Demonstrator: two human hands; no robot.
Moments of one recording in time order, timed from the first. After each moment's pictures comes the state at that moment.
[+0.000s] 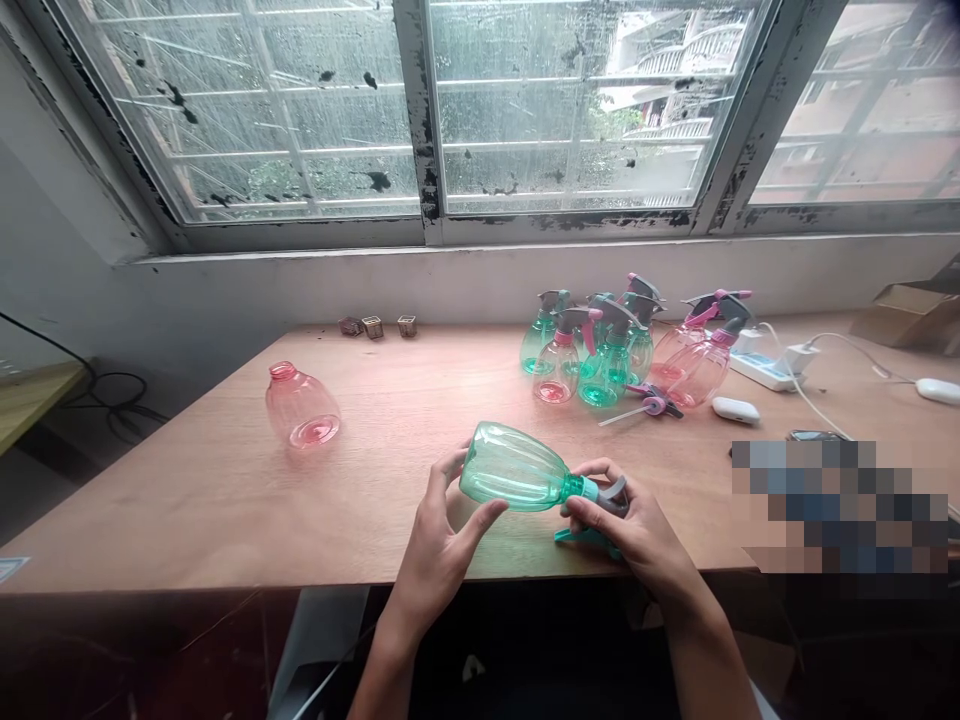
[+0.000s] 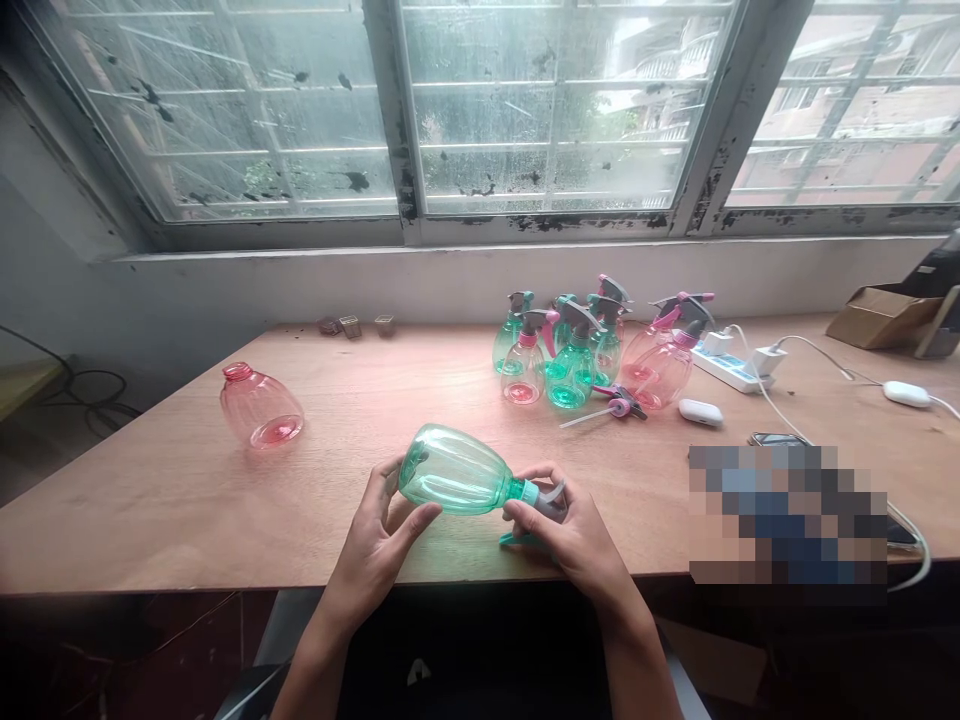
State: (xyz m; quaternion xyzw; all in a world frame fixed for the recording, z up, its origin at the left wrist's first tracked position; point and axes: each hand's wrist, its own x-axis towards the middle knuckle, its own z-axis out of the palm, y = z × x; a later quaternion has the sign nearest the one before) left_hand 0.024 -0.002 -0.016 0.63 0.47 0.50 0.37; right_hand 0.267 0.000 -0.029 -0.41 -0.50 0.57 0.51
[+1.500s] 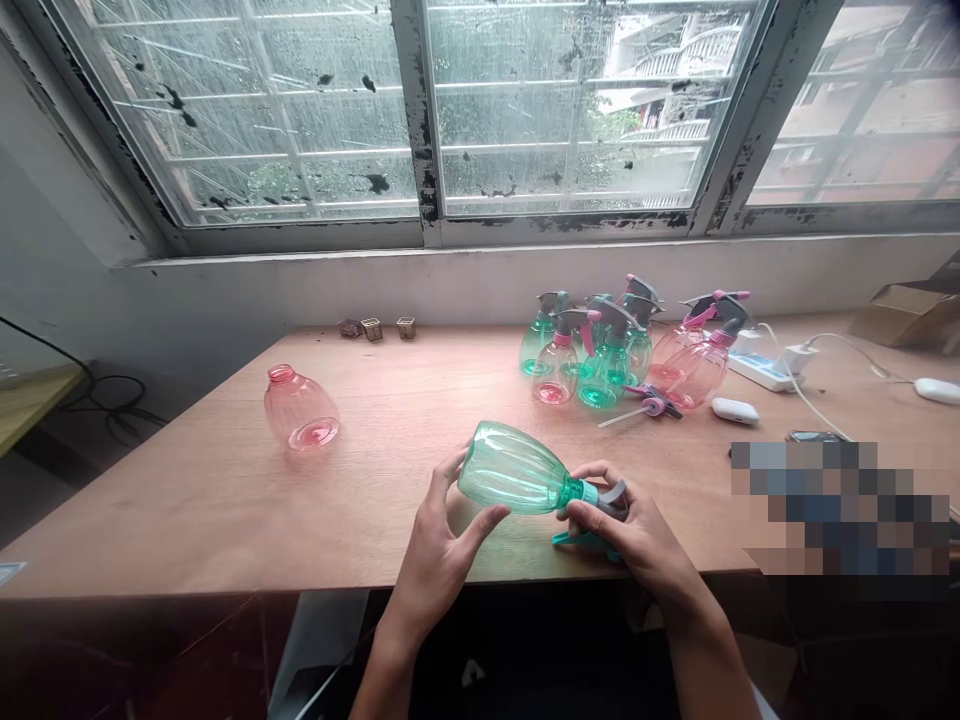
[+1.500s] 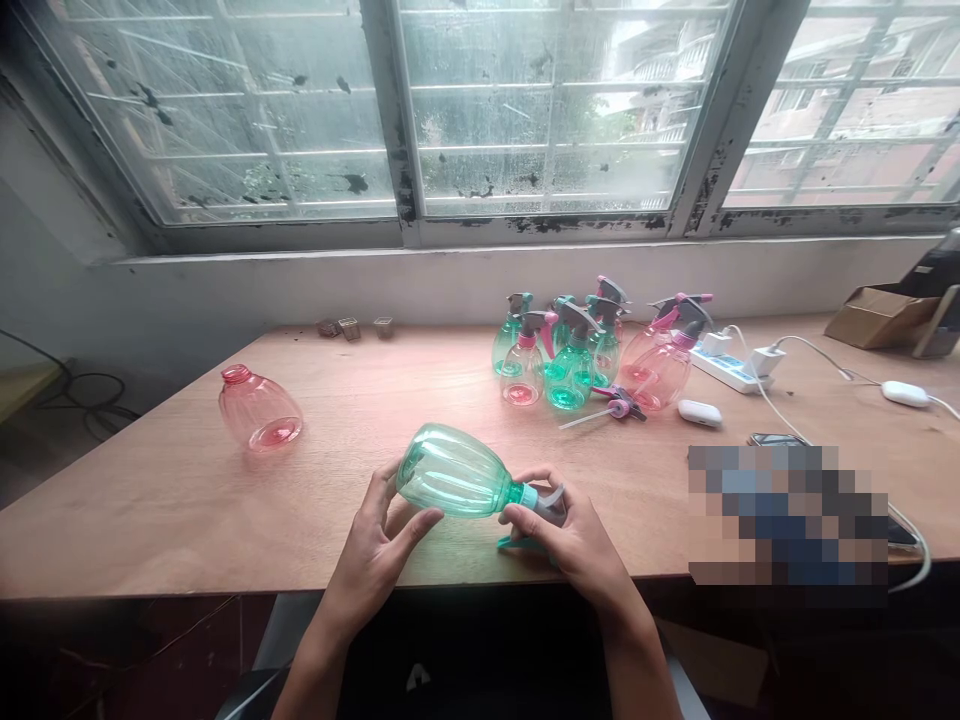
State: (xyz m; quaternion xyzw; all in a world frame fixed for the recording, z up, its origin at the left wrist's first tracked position) left_hand 0.023 -0.001 -0.017 0.65 0.47 0.49 0.35; right_hand 0.267 -0.001 -0.028 -0.39 -0.51 0.58 0.50
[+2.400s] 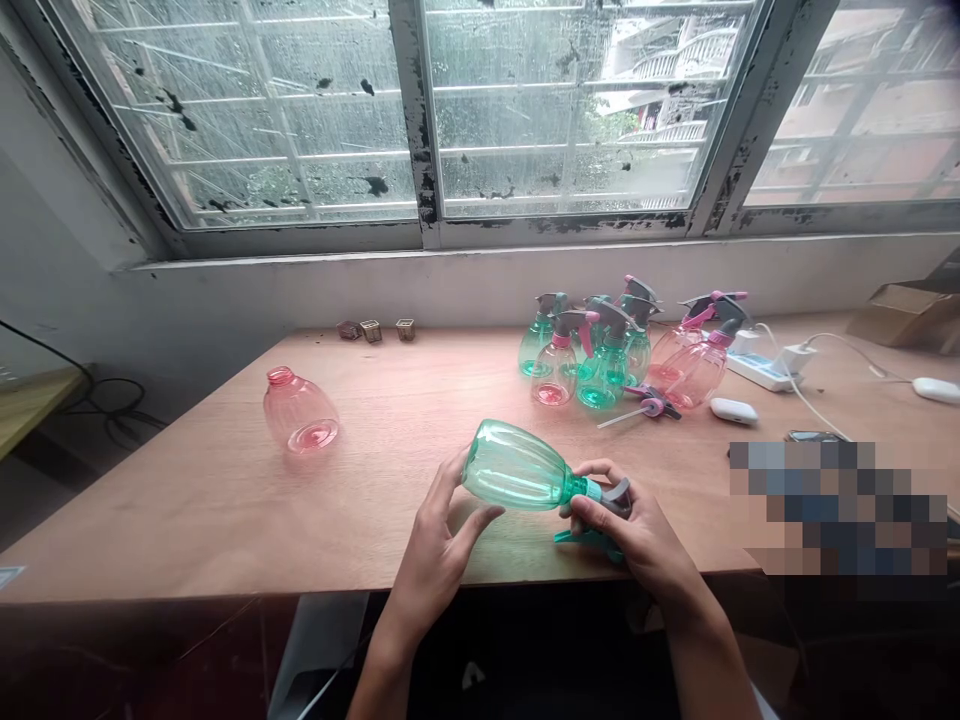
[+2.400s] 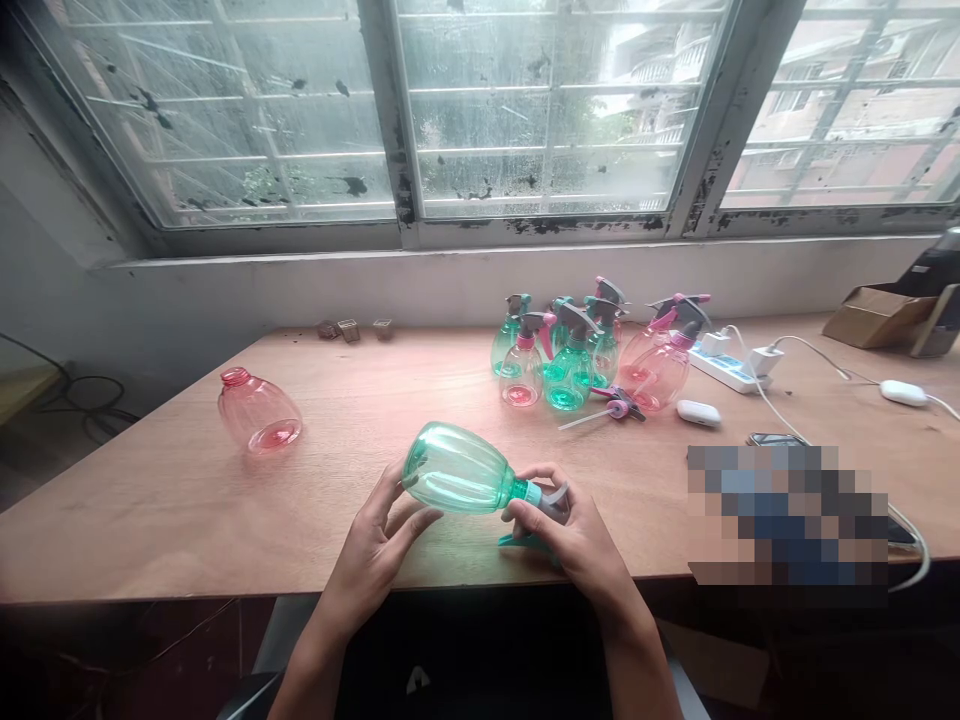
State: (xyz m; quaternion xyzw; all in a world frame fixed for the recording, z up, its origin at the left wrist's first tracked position) left_hand 0.023 0.002 -0.014 0.67 0.45 0.48 0.35; right_hand 0.270 -0.001 -0.028 -0.40 -0.51 0.56 0.51
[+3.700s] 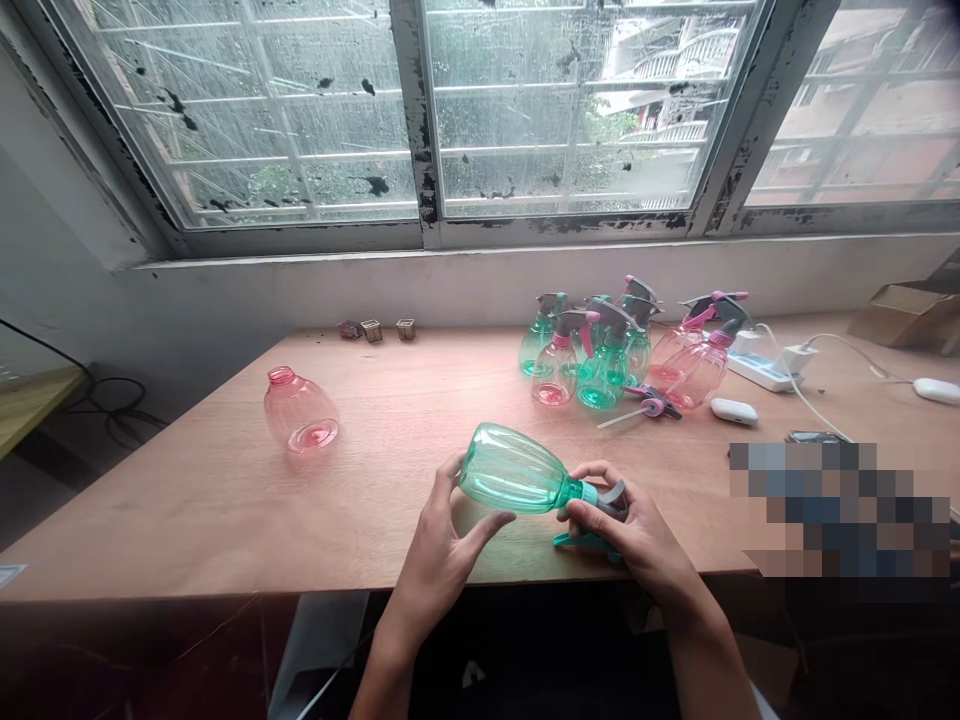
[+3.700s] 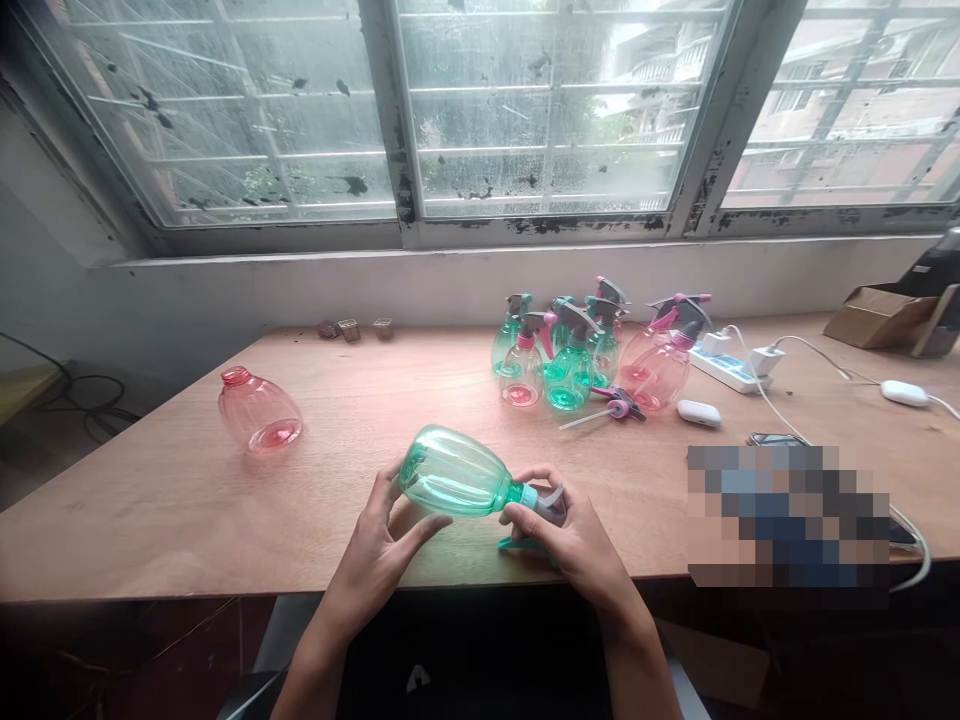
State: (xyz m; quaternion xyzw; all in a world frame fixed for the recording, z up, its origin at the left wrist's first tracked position) left_hand 0.024 0.001 -0.018 0.66 0.48 0.47 0.35; right_hand 0.267 -0.001 -0.029 -0.38 -0.50 0.58 0.51
